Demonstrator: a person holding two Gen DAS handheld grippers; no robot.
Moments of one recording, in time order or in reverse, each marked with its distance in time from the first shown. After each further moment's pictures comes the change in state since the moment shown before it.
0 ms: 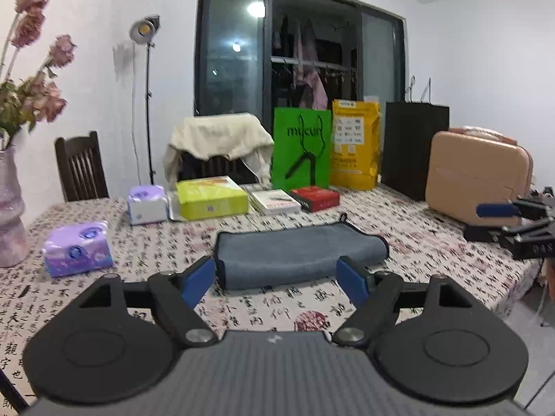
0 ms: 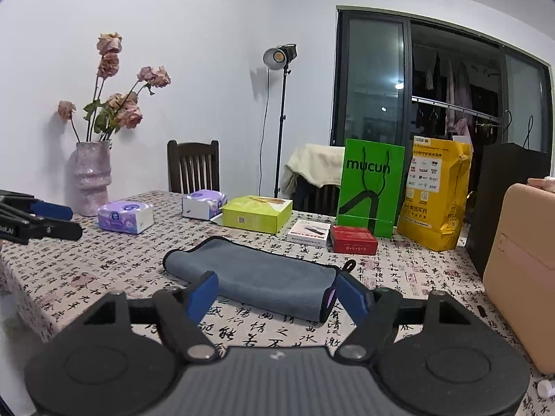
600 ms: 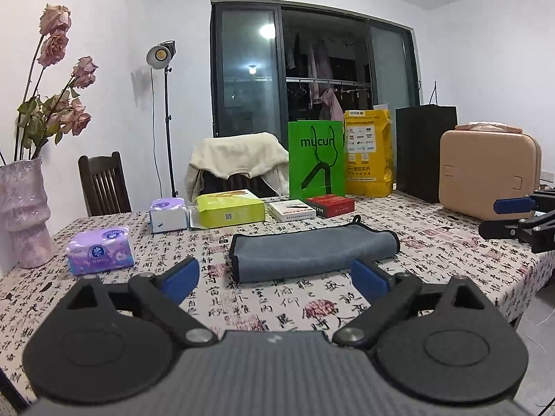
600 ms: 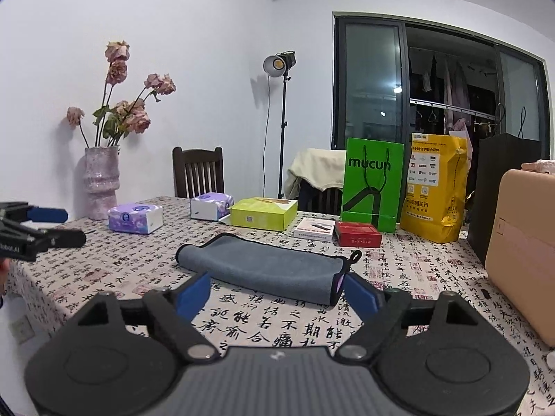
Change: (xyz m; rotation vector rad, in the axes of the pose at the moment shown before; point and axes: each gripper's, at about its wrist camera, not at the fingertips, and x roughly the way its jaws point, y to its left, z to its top) left arm -0.024 -0.024 -0.041 0.045 -0.079 0.080; right arm -0.022 0.011 -0.028 0.022 -0.032 0.009
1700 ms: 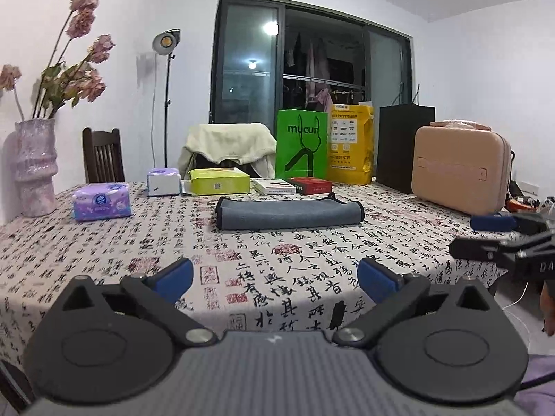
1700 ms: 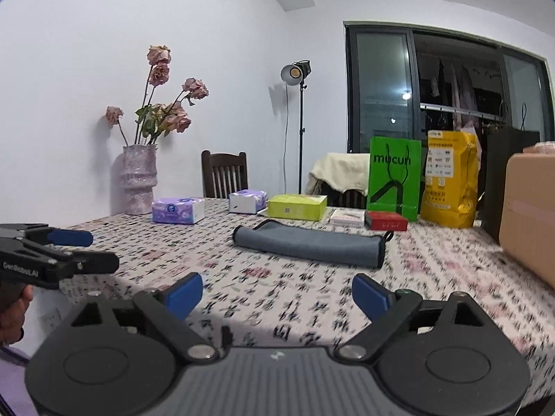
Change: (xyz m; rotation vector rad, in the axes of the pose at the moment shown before) left arm -0.081 -0.015 -0.062 -0.087 0.016 -0.040; right arm -0.068 0.075 -0.060 0.024 -0.031 0.052
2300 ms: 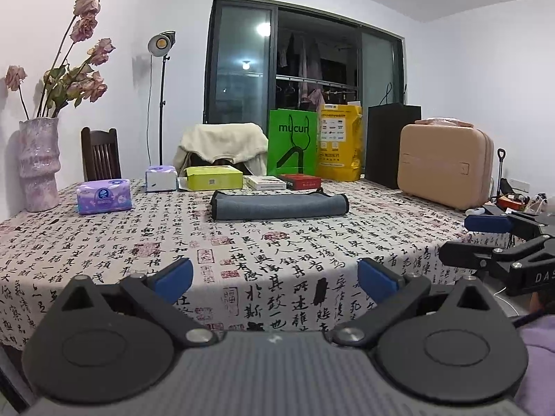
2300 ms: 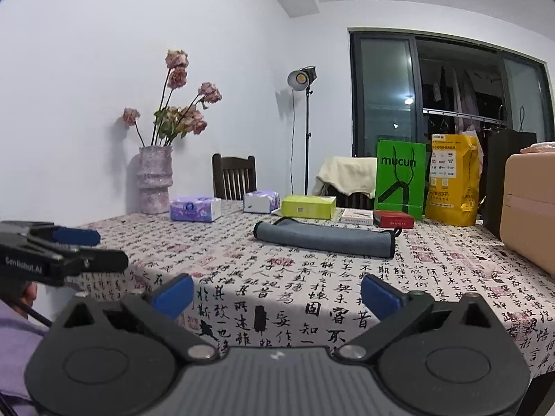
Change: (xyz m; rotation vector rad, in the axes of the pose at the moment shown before) left arm -0.036 -0.006 -0.014 0.014 -0.003 -0.027; right arm -0.038 0.035 -0.020 -0.007 -0.026 0.000
